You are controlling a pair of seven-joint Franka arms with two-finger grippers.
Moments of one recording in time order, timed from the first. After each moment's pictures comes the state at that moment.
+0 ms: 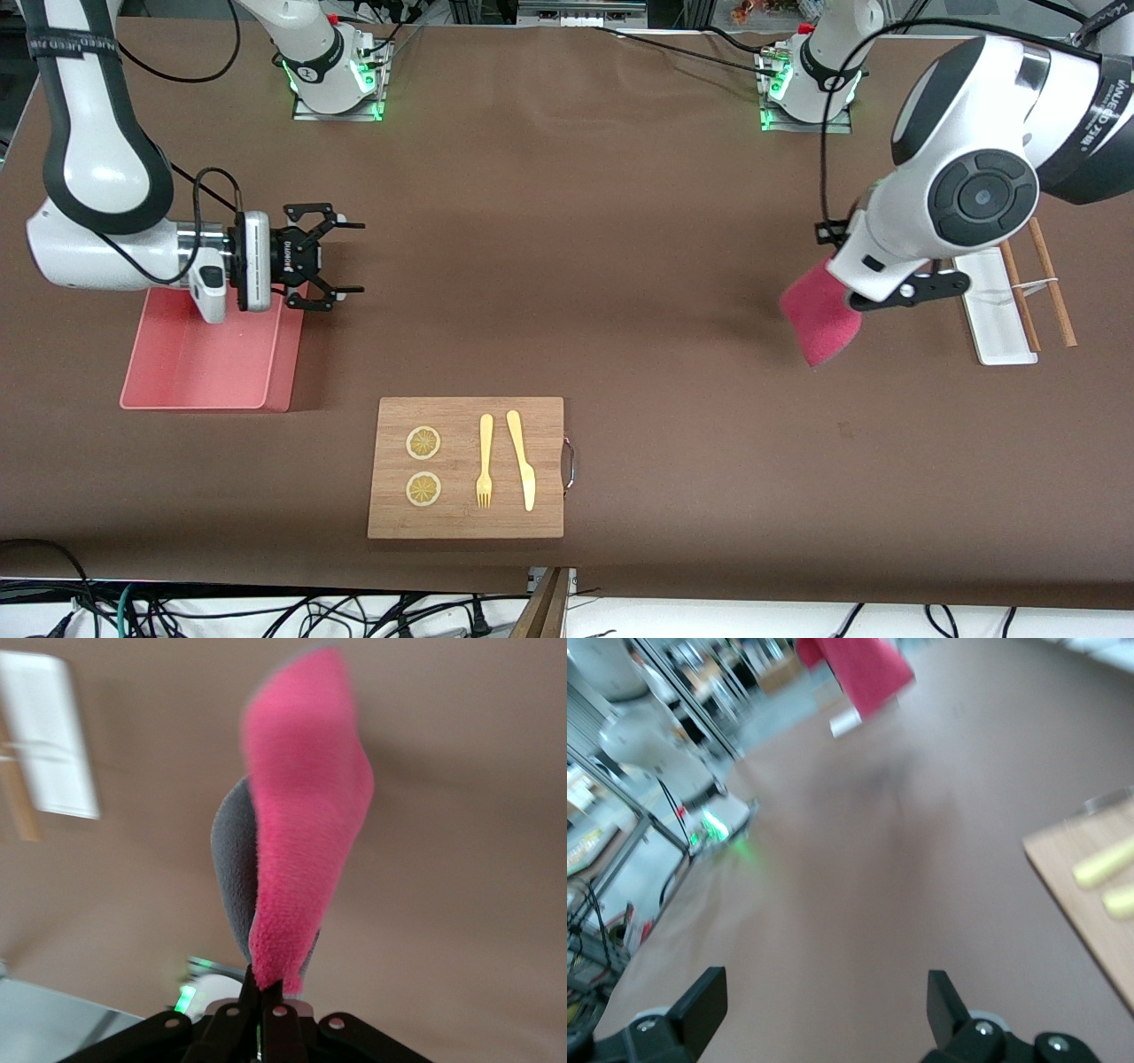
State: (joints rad) left arm 0.04 0.36 -0.45 -1.33 0.06 1.22 -0.56; right arm 0.01 0.27 0.04 -1.96 1.08 1.72 -1.71
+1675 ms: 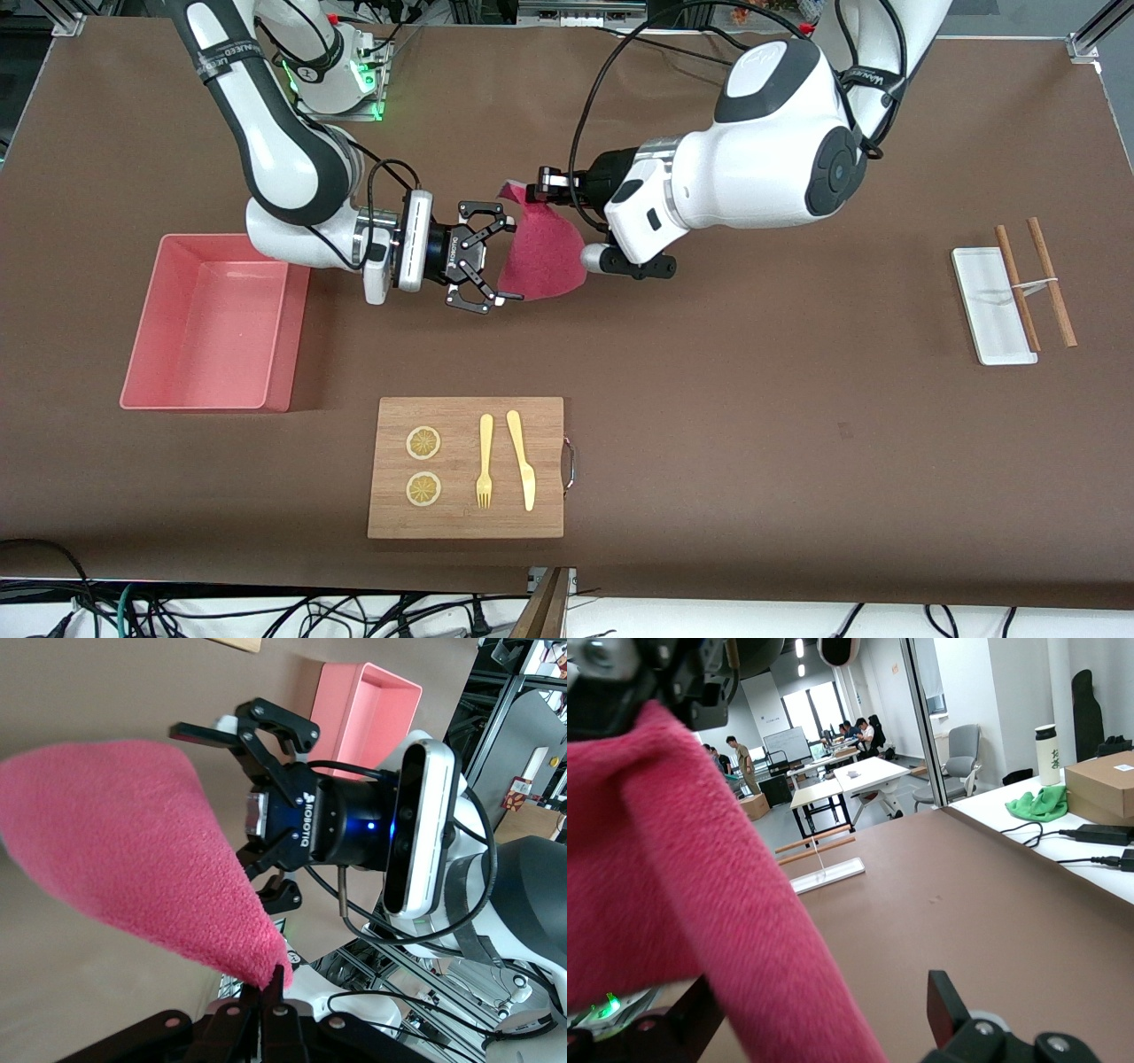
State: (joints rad) left arm -0.23 0.48 -0.46 -1.29 -0.72 1.89 -0.55; right arm 0.26 0.32 0.22 -1.96 1.69 2.16 -1.97
